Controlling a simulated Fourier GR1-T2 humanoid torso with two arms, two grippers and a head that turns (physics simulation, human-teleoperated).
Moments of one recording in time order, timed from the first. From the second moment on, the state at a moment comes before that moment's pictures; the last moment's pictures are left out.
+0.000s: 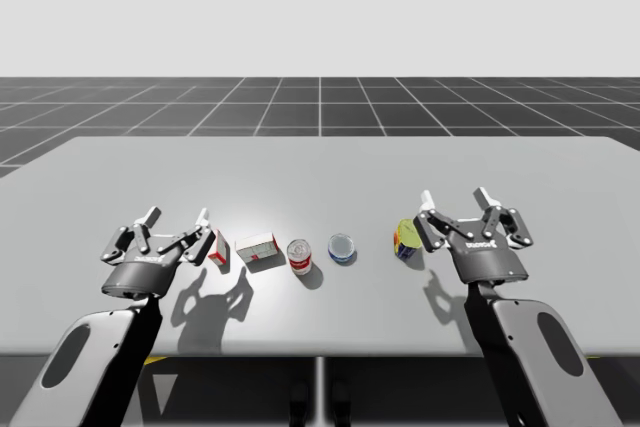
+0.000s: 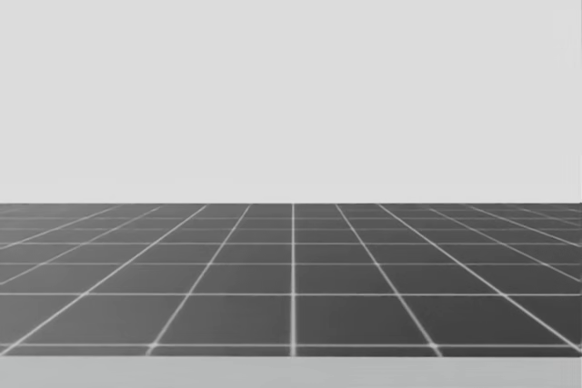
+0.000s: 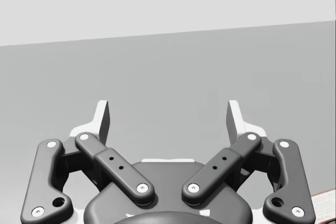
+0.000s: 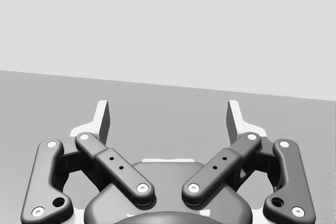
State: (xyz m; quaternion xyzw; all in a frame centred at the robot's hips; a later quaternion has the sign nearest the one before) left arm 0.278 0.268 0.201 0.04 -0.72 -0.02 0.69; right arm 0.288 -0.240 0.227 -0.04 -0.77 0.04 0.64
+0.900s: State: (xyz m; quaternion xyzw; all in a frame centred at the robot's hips) left arm 0.279 0.266 0.199 0.04 -0.72 -0.03 0.69; right arm 0.292 -0.245 0.224 -0.03 -0.75 0.04 0.66
